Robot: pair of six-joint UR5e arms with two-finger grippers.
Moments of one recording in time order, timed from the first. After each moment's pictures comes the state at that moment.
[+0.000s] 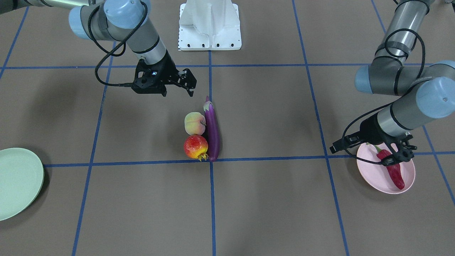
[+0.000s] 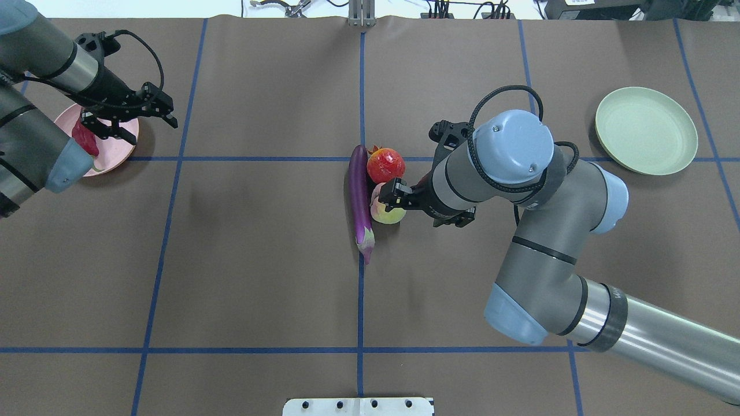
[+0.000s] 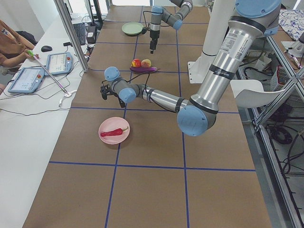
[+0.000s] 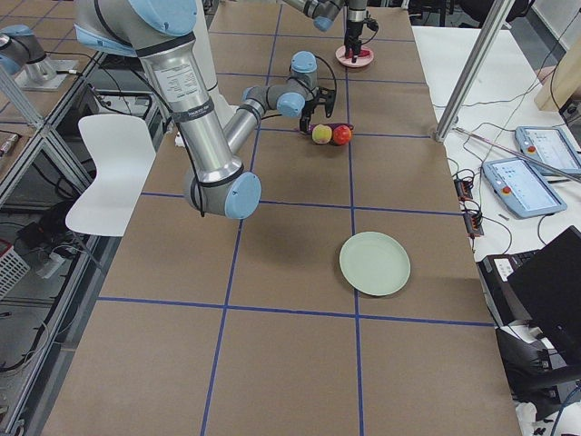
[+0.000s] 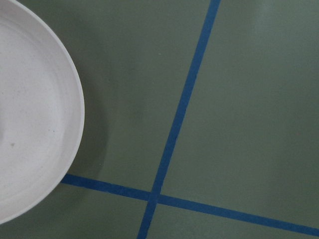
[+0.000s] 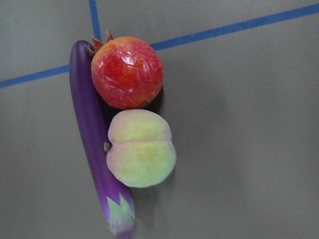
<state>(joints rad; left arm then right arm) -1.03 -2.00 -1.39 -2.03 -2.39 -1.14 0.56 -1.03 1.78 -1.31 1.94 1.53</state>
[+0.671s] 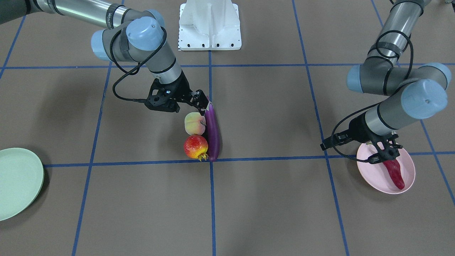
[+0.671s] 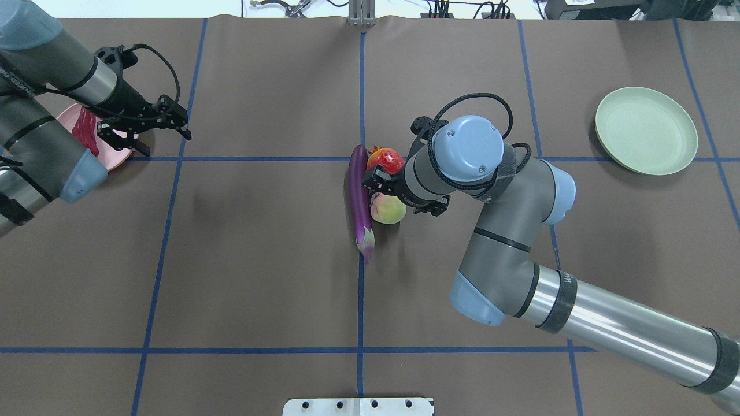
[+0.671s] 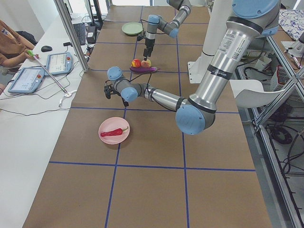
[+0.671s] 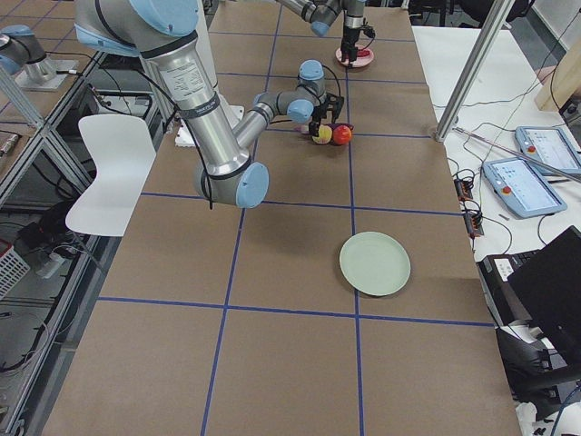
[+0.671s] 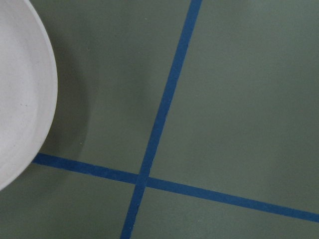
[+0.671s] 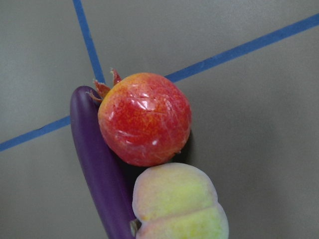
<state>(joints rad) -0.99 -2.01 -1.39 -2.03 -2.39 -1.17 0.55 -0.94 1.60 -1.25 1.85 1.60</state>
